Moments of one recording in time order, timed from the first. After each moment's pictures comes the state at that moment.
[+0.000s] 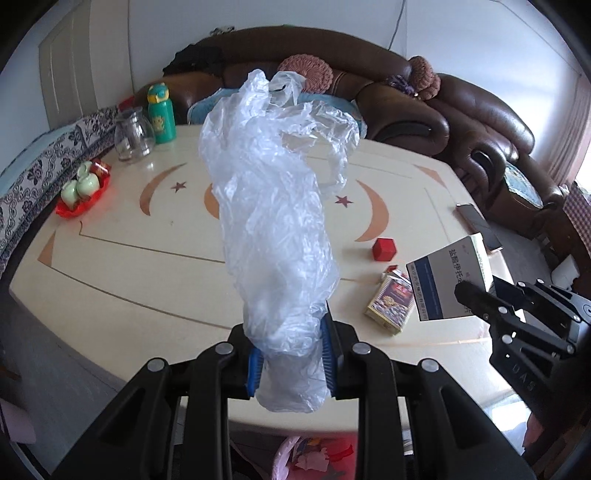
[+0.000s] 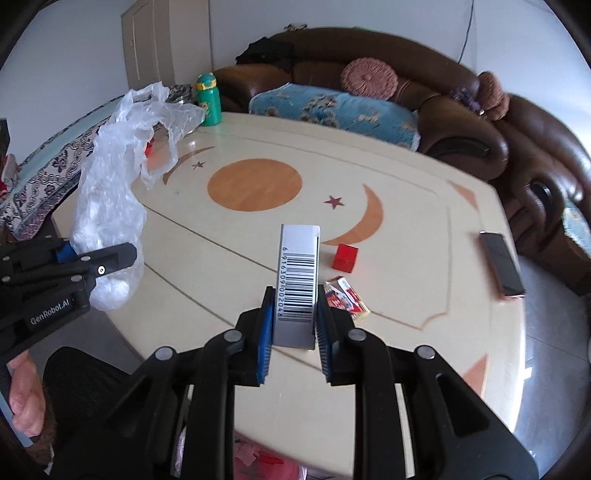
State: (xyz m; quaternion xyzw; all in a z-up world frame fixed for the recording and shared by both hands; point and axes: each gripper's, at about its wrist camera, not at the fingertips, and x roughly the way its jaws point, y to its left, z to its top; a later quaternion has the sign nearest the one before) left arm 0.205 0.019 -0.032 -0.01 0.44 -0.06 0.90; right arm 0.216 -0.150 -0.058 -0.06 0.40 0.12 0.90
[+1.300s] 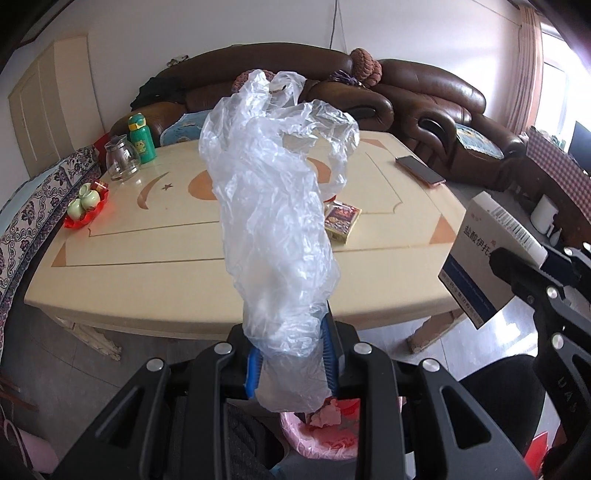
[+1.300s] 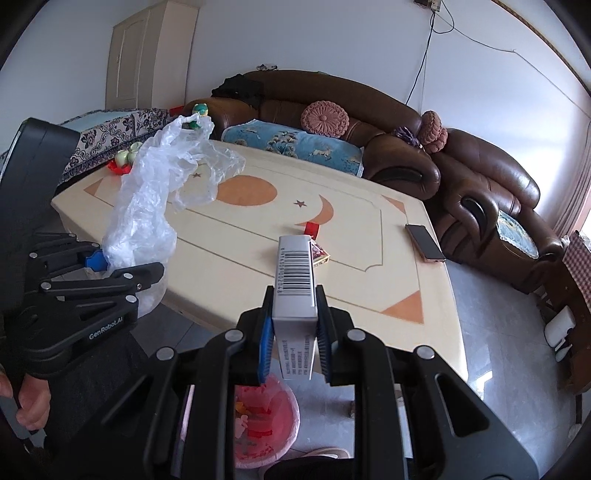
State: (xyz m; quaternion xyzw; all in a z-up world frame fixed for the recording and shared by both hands) left arm 0.028 -0.003 -0.031 0.06 0.41 -0.12 0.90; right arm 0.007 -0.131 -0.019 -0.10 0.33 0.03 0.94
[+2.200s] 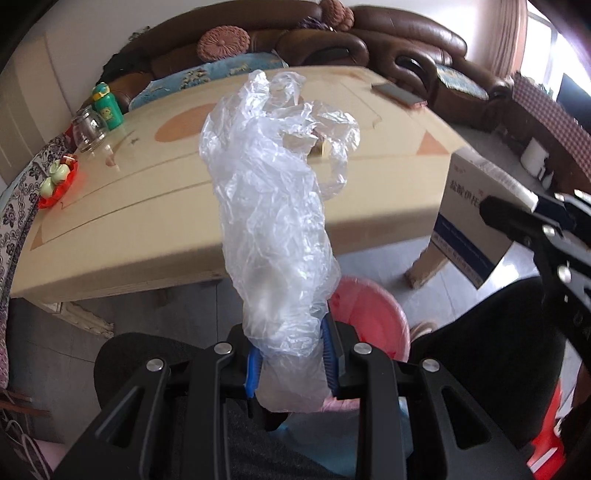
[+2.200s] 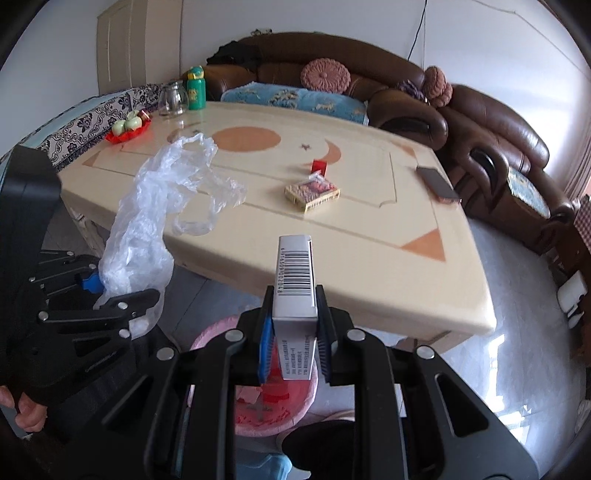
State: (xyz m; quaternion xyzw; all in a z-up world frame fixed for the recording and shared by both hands) left arm -0.001 -0.018 -0.113 0.12 0.49 -0.16 0.85; right arm -0.005 -0.139 -0.087 -0.06 0.40 0.03 0.91
